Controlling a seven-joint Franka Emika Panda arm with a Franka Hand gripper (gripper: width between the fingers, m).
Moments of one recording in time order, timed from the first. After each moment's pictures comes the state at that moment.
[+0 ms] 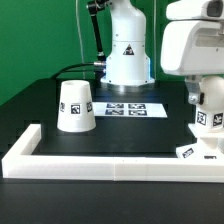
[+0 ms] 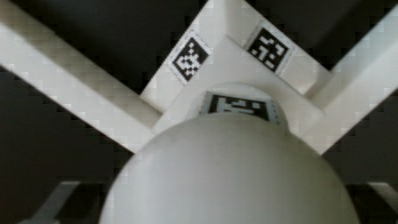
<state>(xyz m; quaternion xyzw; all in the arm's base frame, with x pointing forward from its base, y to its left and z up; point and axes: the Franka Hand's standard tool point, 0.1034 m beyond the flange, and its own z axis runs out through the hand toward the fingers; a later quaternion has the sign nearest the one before) 0.612 0.102 0.111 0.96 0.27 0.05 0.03</state>
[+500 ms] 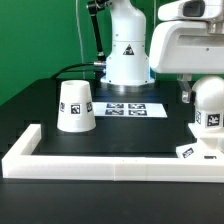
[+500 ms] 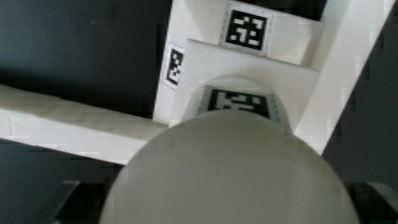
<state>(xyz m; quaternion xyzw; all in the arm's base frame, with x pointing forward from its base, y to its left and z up) 0.615 0.097 0.112 1.00 0.07 0.05 0.02</state>
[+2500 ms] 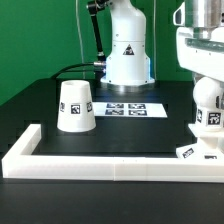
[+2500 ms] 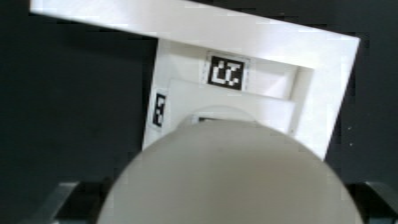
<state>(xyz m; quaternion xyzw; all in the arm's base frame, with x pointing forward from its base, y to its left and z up) 0.604 0.106 0.107 0.77 -0.64 -0.02 -0.04</state>
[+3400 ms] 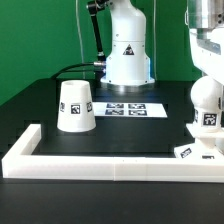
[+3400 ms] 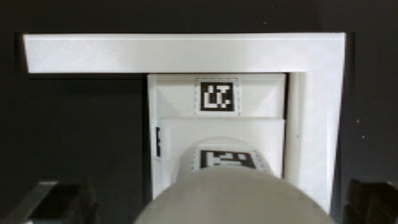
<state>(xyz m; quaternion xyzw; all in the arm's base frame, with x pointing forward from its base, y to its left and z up) 0.603 0.115 0.107 0.71 -0.70 -0.03 -0.05</state>
